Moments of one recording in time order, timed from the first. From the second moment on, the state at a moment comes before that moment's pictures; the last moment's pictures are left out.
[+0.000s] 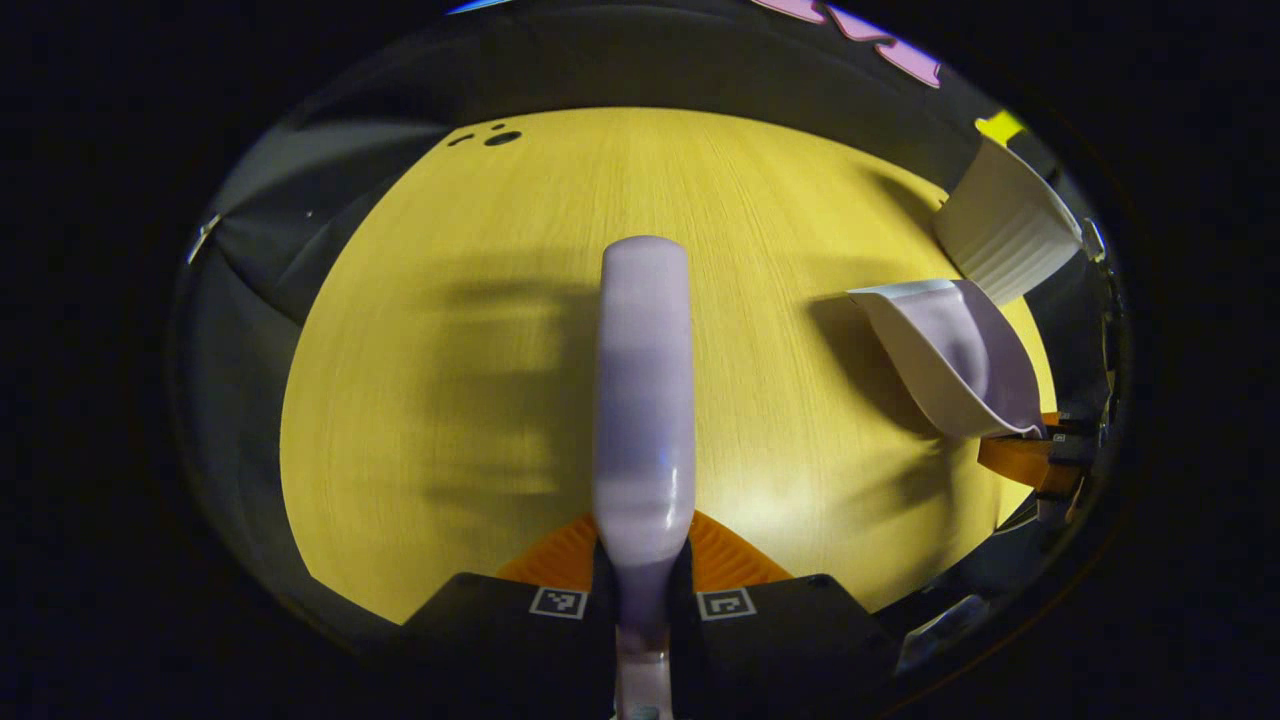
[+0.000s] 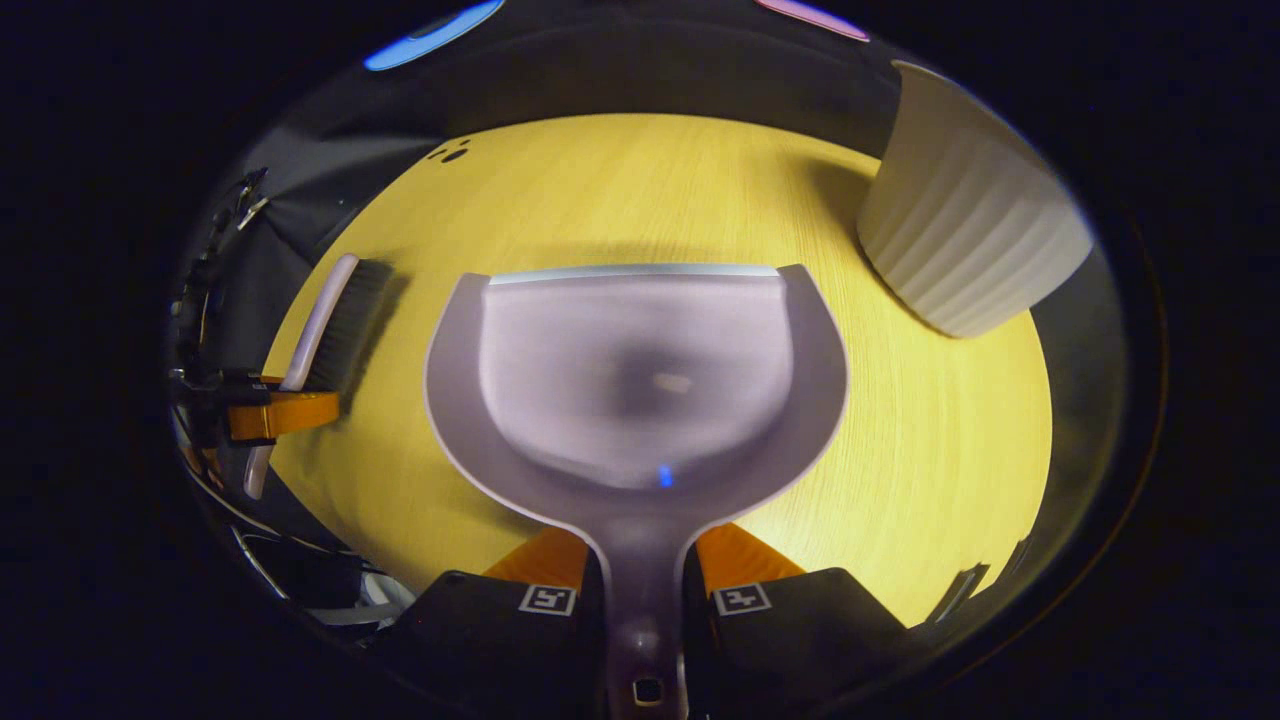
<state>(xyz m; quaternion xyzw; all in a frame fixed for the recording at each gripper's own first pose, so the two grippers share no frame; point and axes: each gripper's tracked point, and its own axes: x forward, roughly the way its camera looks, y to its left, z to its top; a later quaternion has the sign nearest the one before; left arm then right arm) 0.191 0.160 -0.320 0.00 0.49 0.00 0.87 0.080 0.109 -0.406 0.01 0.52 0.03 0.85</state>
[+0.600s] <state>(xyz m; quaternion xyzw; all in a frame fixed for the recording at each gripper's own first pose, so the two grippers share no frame) 0.192 0.151 -0.327 0.02 0.51 0.01 0.86 0.080 0.122 -0.419 0.04 0.52 0.02 0.85</state>
